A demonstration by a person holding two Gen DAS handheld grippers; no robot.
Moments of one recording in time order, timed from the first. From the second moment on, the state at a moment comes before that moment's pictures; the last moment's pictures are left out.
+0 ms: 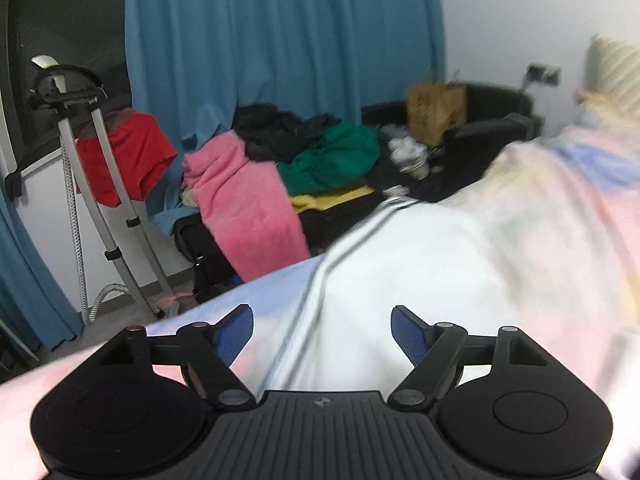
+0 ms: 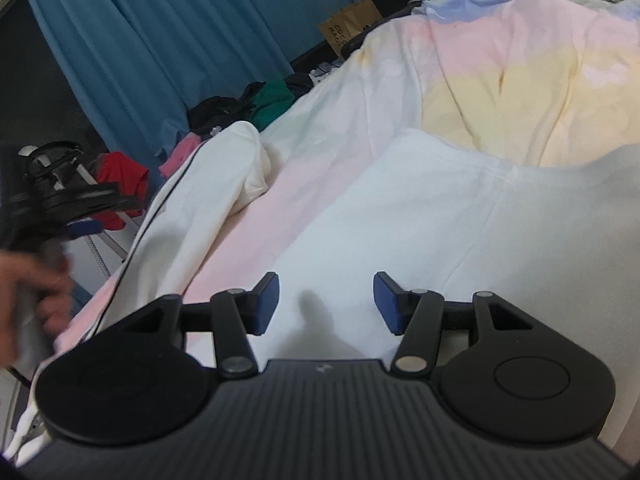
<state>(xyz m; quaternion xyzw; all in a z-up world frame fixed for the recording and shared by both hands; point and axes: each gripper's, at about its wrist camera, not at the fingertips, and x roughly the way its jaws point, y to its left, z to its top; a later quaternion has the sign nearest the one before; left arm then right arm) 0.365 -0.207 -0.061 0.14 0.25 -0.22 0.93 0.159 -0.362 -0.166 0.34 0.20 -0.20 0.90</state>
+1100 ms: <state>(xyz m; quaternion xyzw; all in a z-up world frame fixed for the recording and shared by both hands) 0.151 -0.009 -0.118 -0.16 0.32 -0.18 0.92 0.343 -0.419 -0.192 0.50 0.17 -0.15 0.83</state>
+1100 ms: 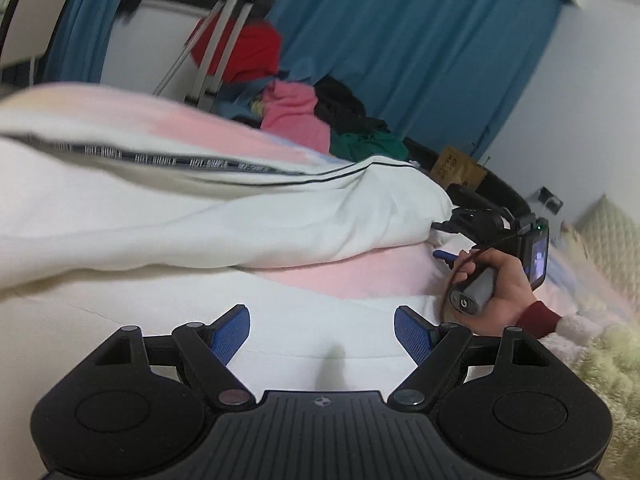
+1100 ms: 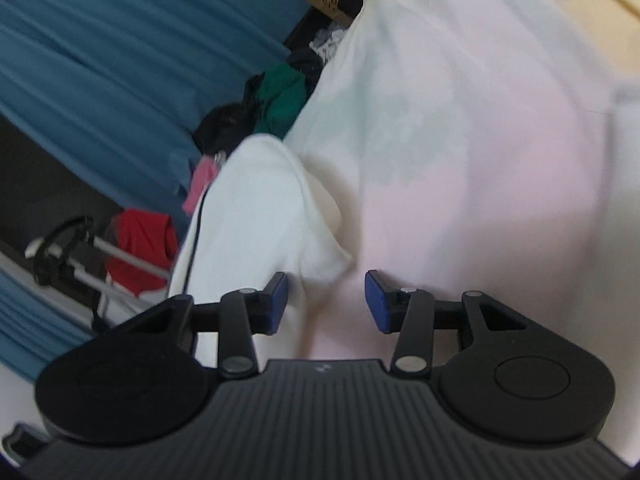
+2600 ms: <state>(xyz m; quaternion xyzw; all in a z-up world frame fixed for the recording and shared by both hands) 0.109 -0.013 -0.051 -0.04 0.26 -0.15 0.95 0.201 -0.414 -0.123 0.19 0.25 -0.24 0.92</state>
